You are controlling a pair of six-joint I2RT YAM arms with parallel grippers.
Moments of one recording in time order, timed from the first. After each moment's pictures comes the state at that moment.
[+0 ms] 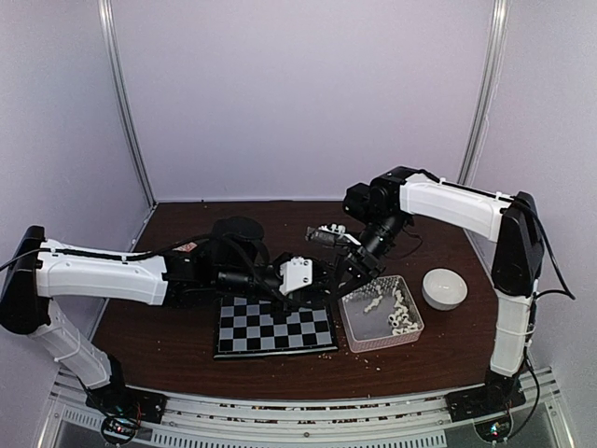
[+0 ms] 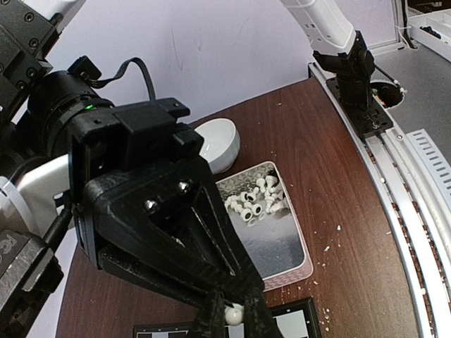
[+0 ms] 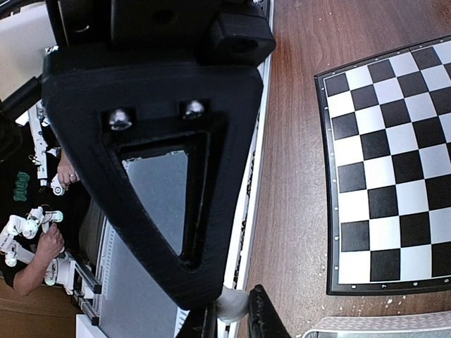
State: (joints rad) left arm -1.10 1.51 1.01 0.13 0.28 0.58; right arm 0.70 1.97 1.76 -1.41 -1.04 -0.80
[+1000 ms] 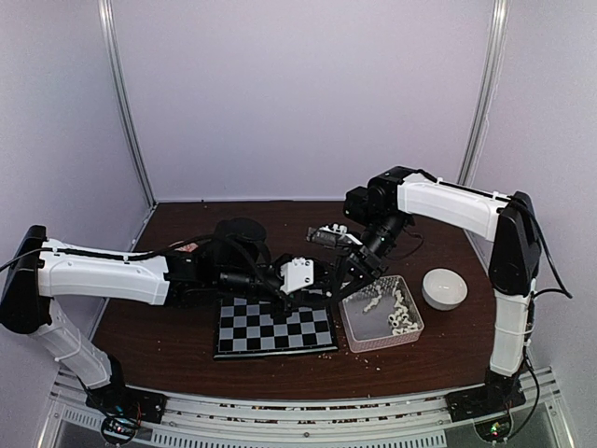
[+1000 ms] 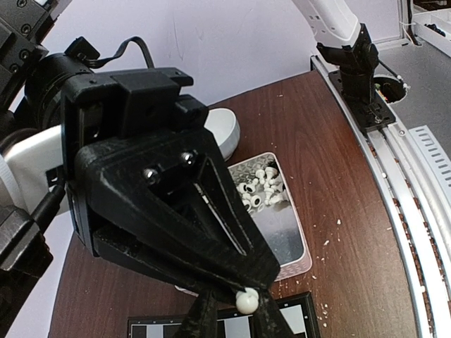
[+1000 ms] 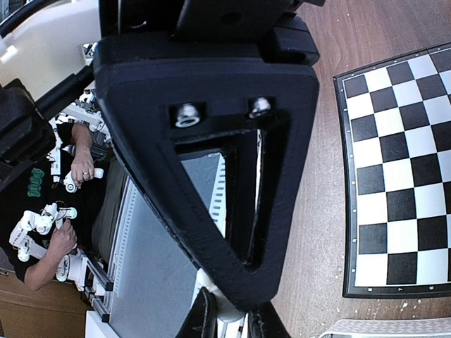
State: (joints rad) left arm -1.10 1.52 1.01 0.11 0.27 0.56; right arm 0.70 1.99 1.78 -1.49 -1.08 -0.87
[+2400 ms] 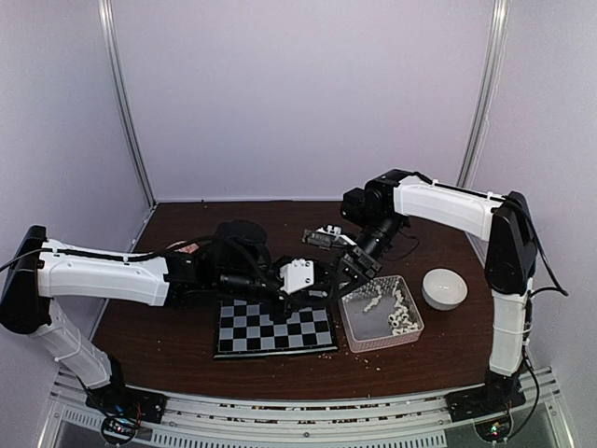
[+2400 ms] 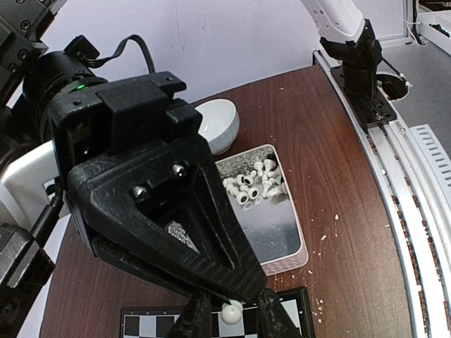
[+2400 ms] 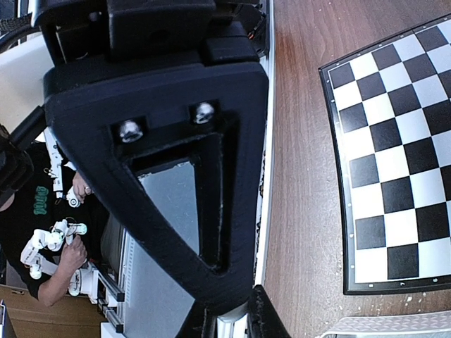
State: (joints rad) left arm -1.11 1.52 1.01 0.09 0.25 0.53; right arm 0.69 2.01 1.78 -1.45 -1.07 -0.75
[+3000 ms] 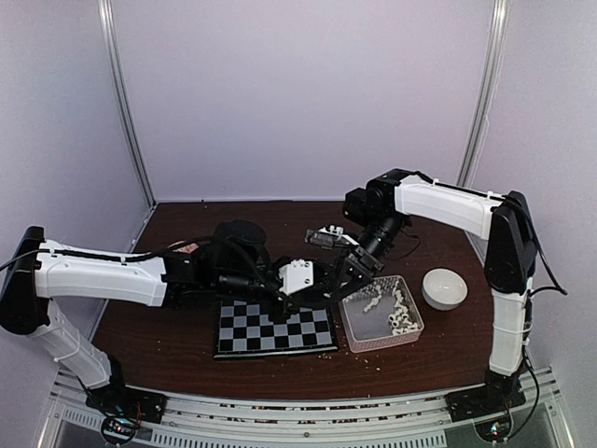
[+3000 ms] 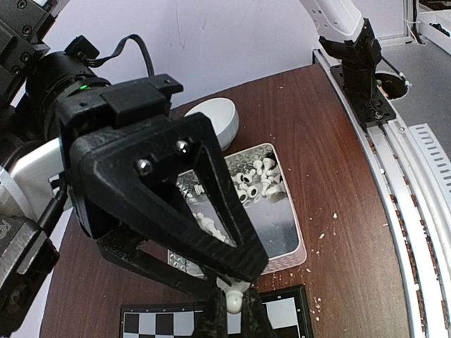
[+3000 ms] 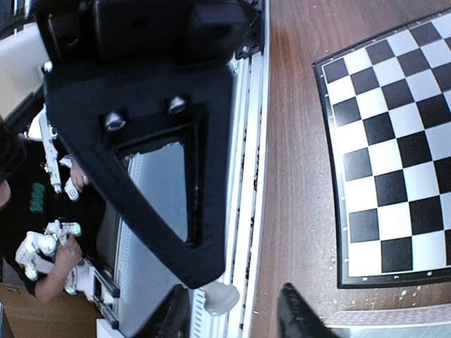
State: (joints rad) left arm -1.11 1.51 1.00 0.08 0.24 0.52; right arm 0.68 2.02 1.78 -1.46 -1.06 -0.77
